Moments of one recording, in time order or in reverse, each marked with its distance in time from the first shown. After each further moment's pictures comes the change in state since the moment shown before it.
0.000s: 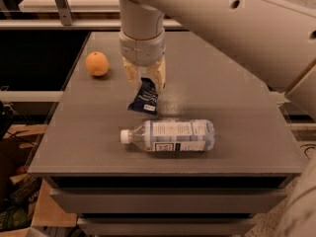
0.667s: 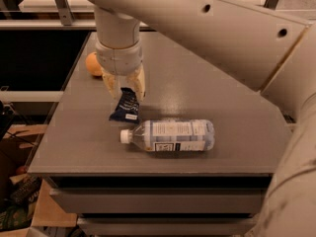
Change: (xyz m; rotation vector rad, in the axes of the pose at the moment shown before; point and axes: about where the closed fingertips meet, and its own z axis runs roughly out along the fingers) arm -0.033 -0.043 0.014 0.013 -0.065 -0.111
